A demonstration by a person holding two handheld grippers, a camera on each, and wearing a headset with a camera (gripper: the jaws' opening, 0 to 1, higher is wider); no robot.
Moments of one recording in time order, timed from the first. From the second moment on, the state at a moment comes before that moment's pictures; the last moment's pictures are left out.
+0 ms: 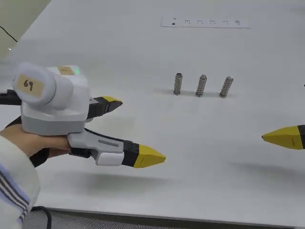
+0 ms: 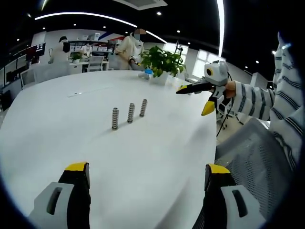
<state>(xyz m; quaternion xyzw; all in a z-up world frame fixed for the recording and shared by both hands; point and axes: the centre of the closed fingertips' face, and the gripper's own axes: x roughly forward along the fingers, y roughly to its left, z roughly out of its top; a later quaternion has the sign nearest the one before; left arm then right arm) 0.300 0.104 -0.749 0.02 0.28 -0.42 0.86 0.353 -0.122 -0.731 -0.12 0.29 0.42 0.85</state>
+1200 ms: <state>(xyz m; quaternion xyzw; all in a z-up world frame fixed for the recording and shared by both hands) 0.283 0.108 -0.724 0.02 0.27 -0.37 0.89 0.296 -0.116 -0.720 -0.04 0.27 0.32 0.91</state>
